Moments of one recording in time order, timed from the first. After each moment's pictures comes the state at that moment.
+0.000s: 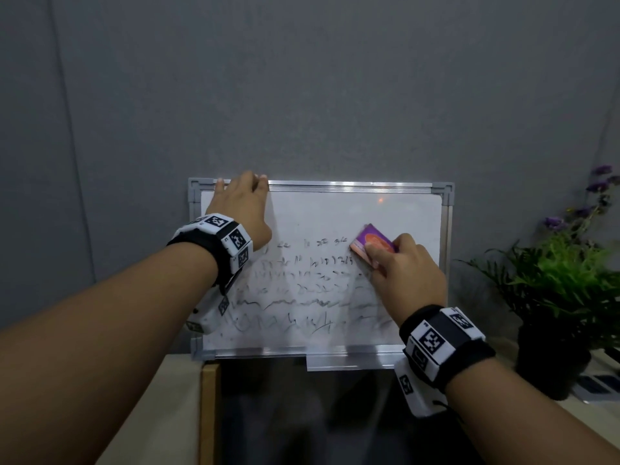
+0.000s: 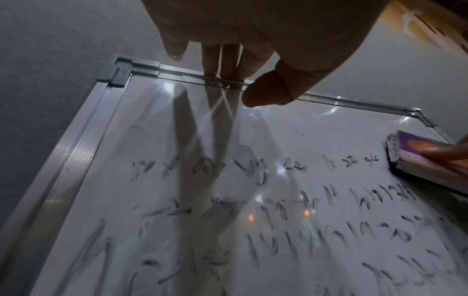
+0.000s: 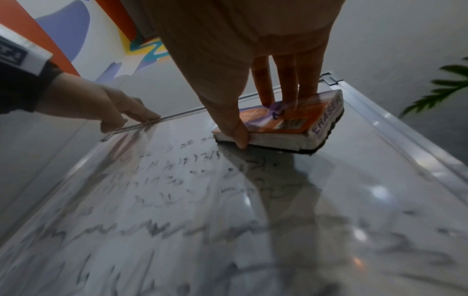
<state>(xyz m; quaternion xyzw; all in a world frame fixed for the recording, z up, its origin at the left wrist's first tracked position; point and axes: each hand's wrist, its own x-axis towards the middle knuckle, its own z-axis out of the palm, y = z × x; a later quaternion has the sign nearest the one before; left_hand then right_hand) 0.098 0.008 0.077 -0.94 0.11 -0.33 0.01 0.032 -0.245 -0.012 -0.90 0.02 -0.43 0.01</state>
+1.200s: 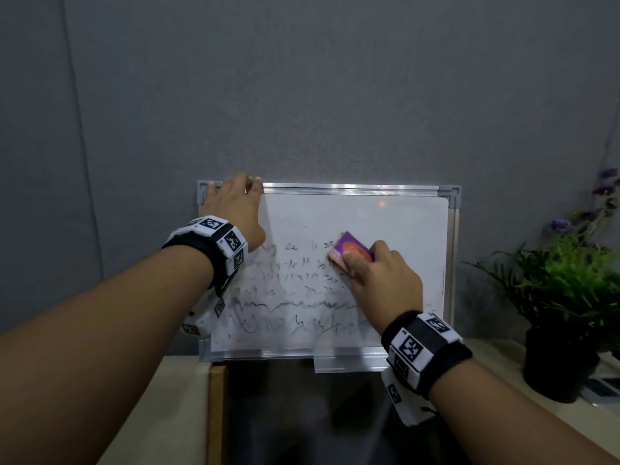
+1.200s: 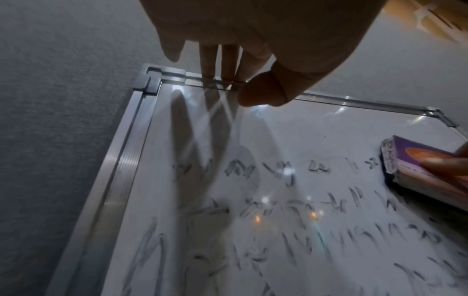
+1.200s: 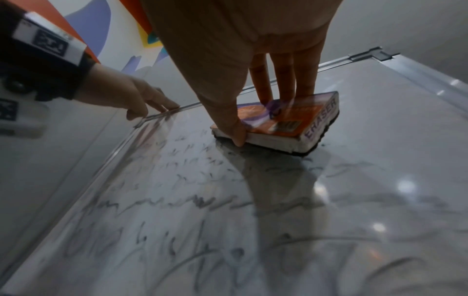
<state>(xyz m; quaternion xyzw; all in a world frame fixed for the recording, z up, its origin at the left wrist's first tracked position) 0.098 0.031 0.078 -0.94 0.09 -0.33 0.01 0.040 -0.206 -0.021 -0.91 -0.03 -0.42 0.00</state>
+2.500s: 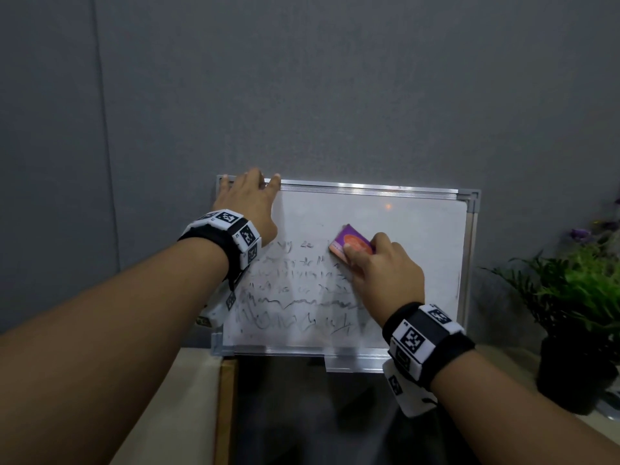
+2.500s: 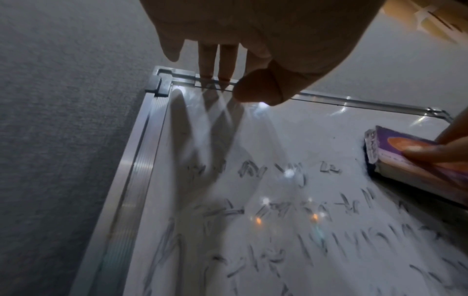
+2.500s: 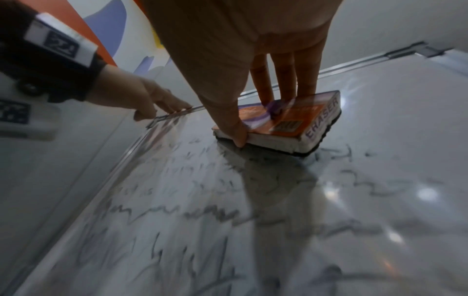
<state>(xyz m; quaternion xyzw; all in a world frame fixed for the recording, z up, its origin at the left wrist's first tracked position) 0.100 0.040 0.078 -0.94 0.10 -0.33 0.01 0.040 -0.185 -0.007 -0.90 -0.06 -0.43 -0.01</state>
